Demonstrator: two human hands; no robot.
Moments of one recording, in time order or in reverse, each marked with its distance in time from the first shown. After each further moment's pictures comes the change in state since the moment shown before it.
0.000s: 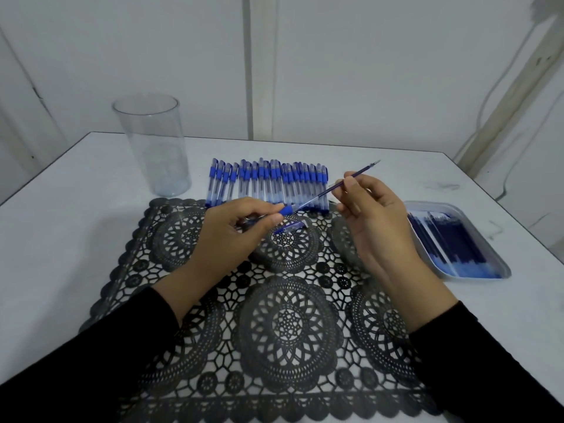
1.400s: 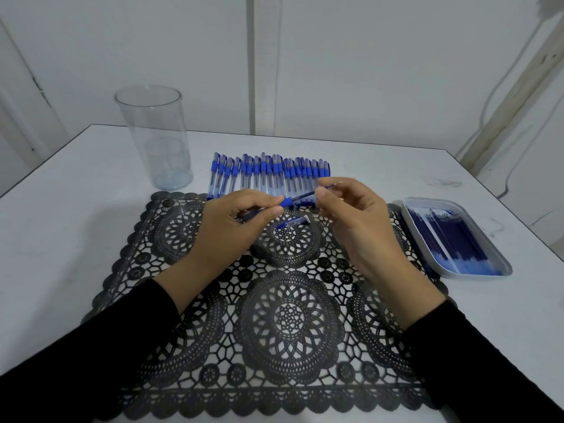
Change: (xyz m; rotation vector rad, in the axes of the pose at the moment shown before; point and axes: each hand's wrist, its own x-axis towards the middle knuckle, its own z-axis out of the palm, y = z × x) left_hand 0.001 -0.001 -0.001 0.037 0.034 -0.005; right_hand -0.006 0.013 0.005 -0.260 -0.202 -0.030
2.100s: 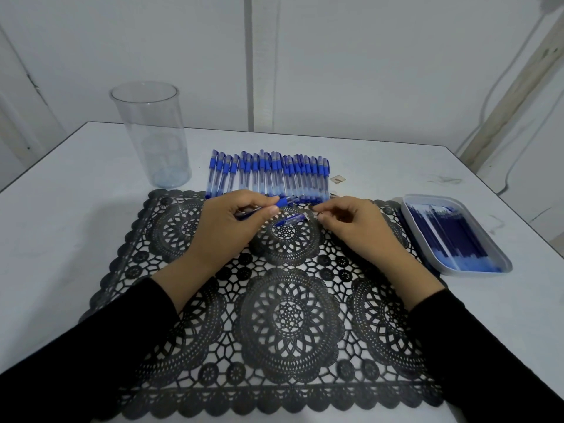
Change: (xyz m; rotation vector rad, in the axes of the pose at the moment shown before) left_hand 0.000 -0.004 -0.001 0.026 -0.034 -0.134; right_hand 0.017 0.018 -0.033 -0.856 -0.113 -0.035
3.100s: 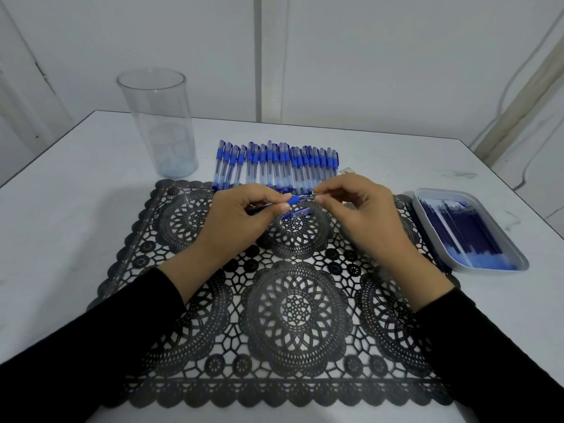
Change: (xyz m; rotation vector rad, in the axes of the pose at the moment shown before) left_hand 0.000 -0.003 0.001 0.009 -0.055 0.026; right_hand -0.003 -0.016 0.006 0.123 0.108 -0.334
